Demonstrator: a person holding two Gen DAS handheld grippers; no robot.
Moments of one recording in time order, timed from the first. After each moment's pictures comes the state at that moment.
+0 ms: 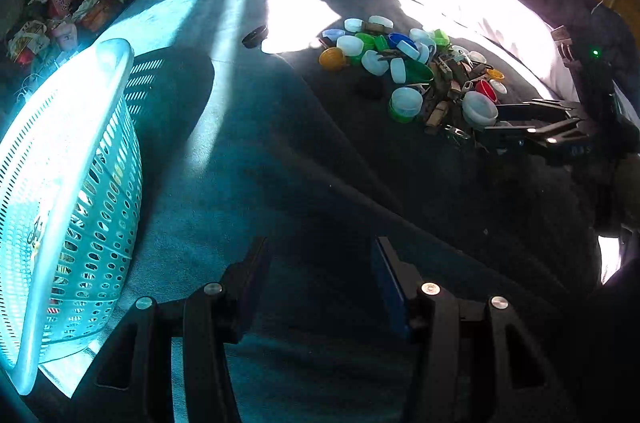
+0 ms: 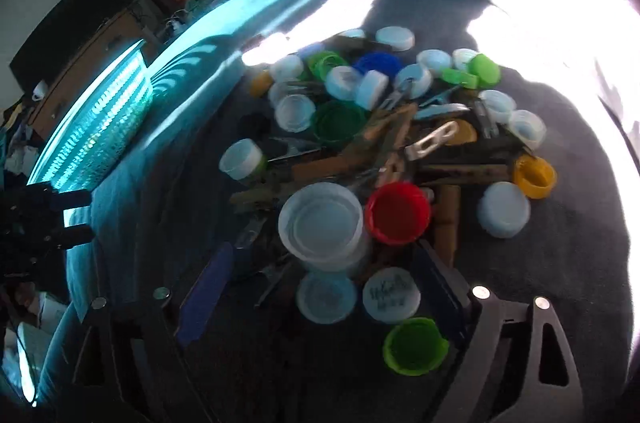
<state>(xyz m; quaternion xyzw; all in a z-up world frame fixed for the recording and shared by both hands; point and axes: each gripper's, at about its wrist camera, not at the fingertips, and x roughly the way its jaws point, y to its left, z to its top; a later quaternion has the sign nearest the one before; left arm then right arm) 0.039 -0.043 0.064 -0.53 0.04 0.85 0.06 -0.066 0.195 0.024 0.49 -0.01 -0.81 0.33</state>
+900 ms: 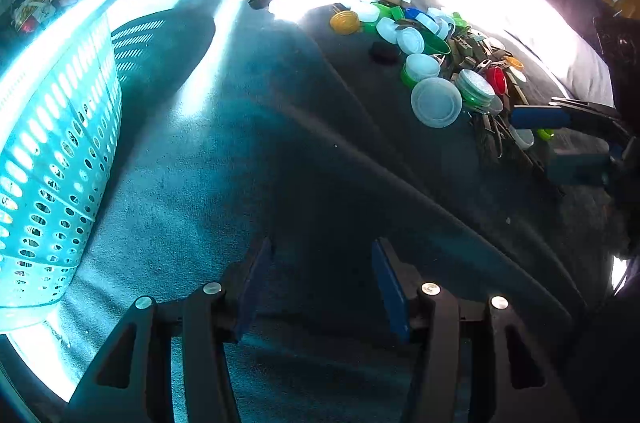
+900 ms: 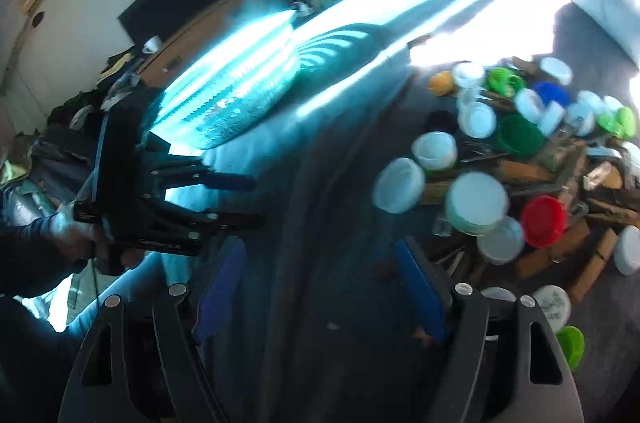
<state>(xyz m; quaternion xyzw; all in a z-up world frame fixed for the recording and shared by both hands) 0.057 -0.046 0.038 -0.54 0.02 0.84 0.04 -0.031 0.171 0.043 0.45 -0.02 -0.75 0.48</state>
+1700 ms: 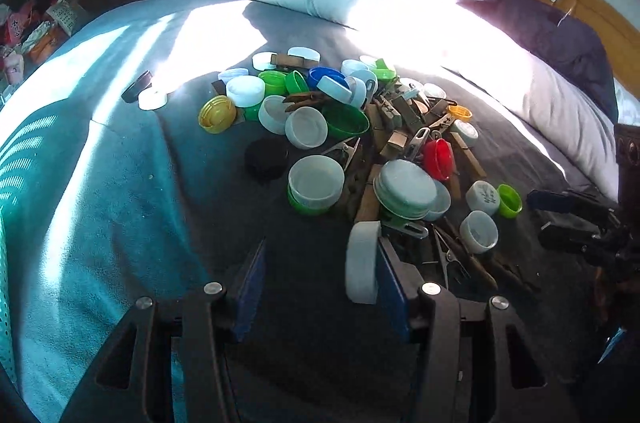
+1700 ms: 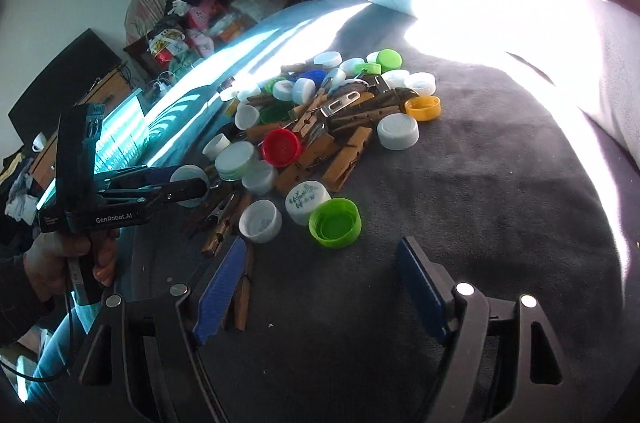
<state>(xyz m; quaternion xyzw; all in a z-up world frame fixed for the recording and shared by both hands) -0.033 0.020 0.024 -0.44 0.01 0.88 0.16 -0.002 0.290 0.013 0.42 -0.10 -0.87 0.25</state>
